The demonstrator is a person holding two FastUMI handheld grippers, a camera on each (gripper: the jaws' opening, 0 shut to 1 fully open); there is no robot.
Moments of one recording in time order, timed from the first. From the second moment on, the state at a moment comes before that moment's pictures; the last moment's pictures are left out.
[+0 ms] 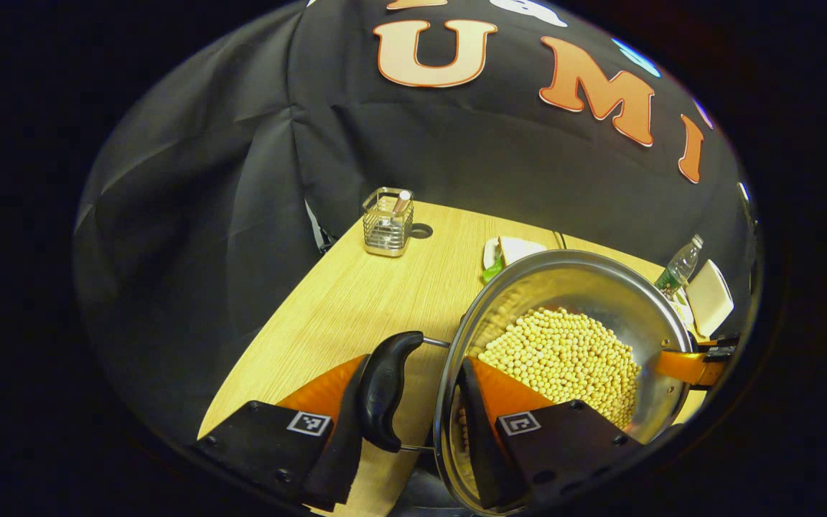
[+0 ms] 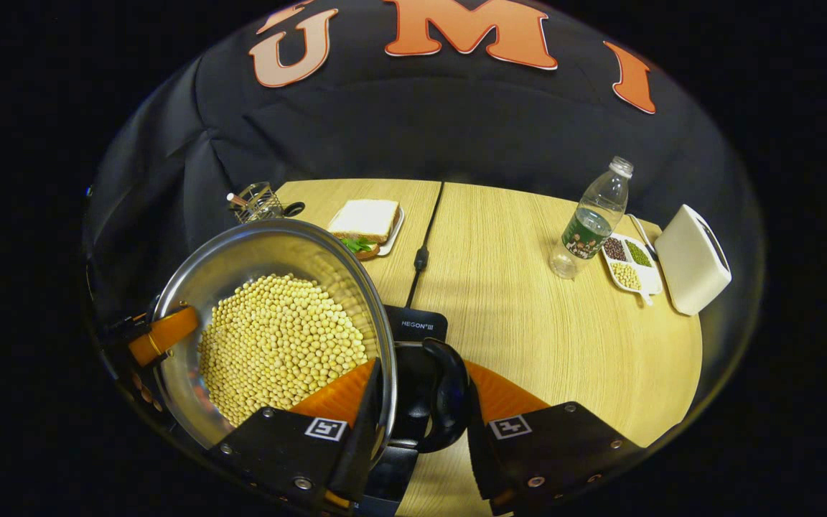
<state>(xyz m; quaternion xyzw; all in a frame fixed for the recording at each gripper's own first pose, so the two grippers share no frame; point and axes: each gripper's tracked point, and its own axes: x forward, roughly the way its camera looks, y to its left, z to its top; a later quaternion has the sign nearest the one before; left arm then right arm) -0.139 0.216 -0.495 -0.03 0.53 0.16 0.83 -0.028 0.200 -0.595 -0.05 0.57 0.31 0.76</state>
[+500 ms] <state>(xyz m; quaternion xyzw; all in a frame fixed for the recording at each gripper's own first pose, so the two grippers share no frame) -0.148 0.218 -0.514 -0.02 0.53 0.14 0.84 -0.023 0.201 -0.590 -0.06 0.57 0.31 0.76</state>
